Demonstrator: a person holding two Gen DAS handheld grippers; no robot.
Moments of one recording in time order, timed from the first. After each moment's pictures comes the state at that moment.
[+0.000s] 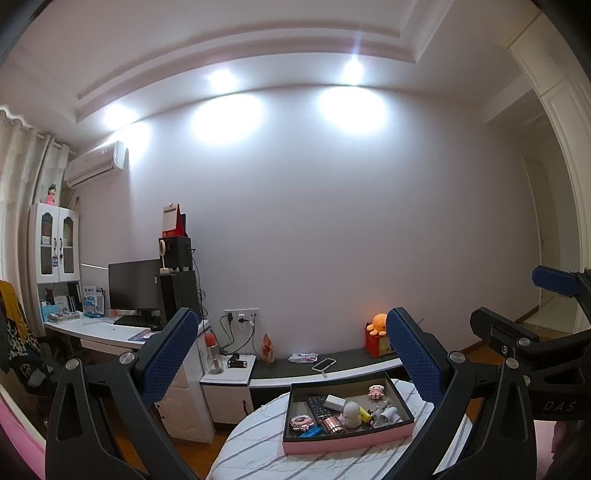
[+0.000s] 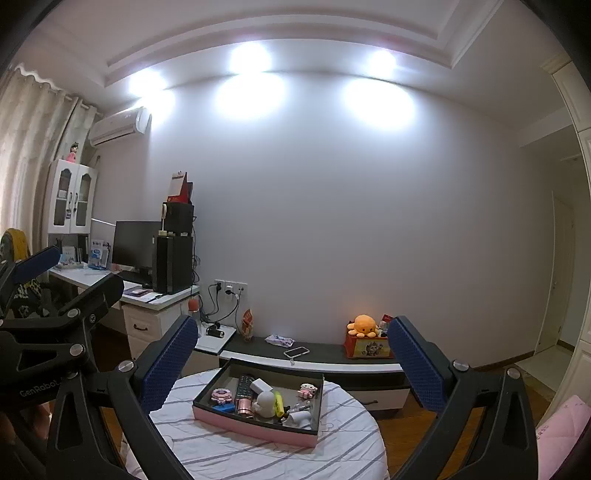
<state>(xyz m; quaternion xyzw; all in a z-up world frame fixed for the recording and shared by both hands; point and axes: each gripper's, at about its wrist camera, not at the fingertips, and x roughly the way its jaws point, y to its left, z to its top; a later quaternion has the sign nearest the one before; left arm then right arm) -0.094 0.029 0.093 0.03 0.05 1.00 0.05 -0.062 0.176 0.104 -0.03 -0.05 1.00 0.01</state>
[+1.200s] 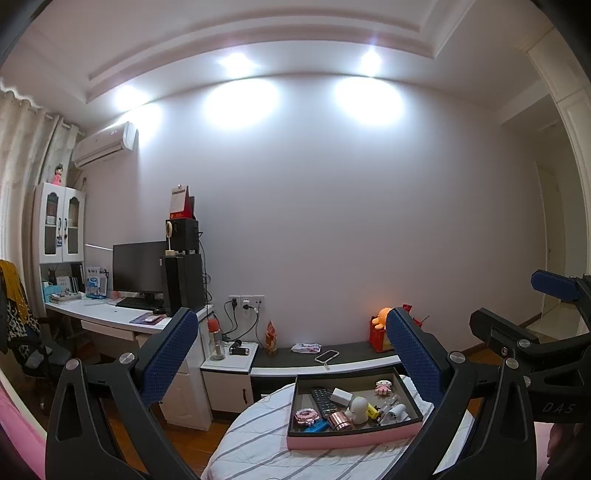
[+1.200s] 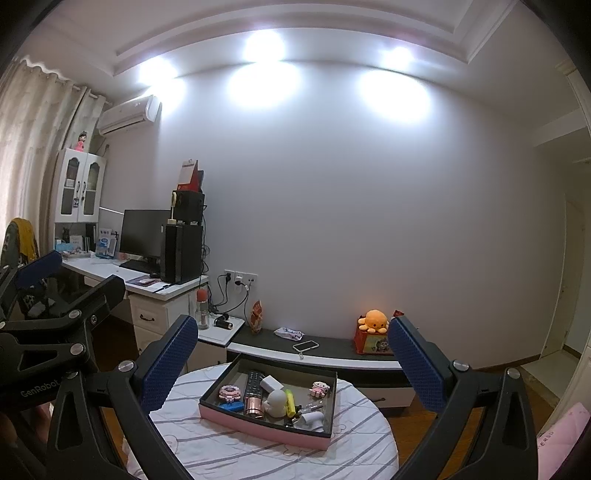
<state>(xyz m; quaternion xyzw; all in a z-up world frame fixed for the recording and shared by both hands) -0.120 0.012 0.083 0.01 0.02 1.00 0.03 -0.093 0.160 0.099 -0.05 -0.06 1.00 -0.01</state>
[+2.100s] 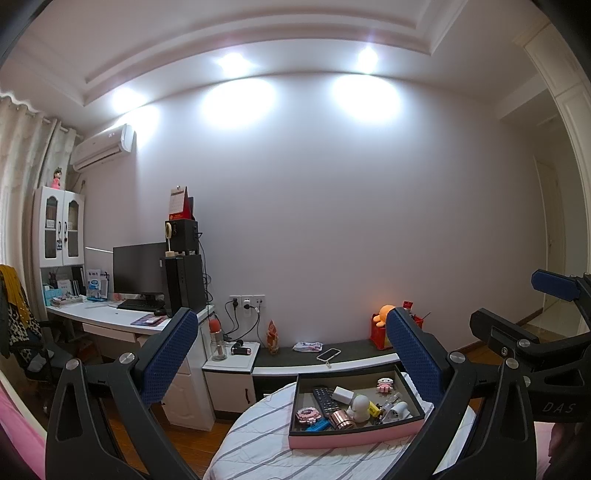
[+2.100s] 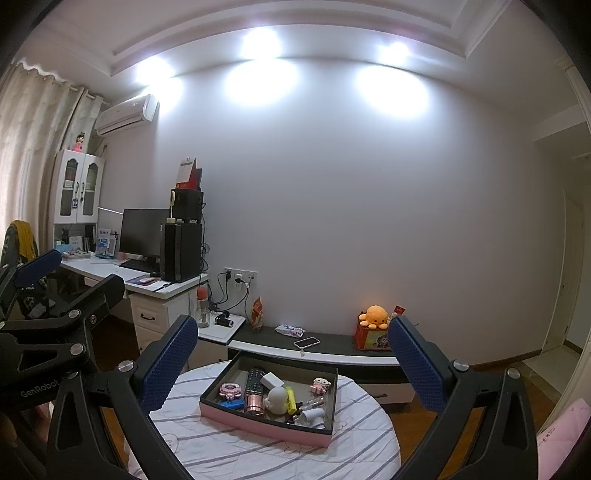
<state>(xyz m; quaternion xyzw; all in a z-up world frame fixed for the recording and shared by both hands) -0.118 0.009 0.082 0.01 0.03 1.00 0.04 -0.092 0.161 0.095 -0.06 -0.05 1.00 -0.01</state>
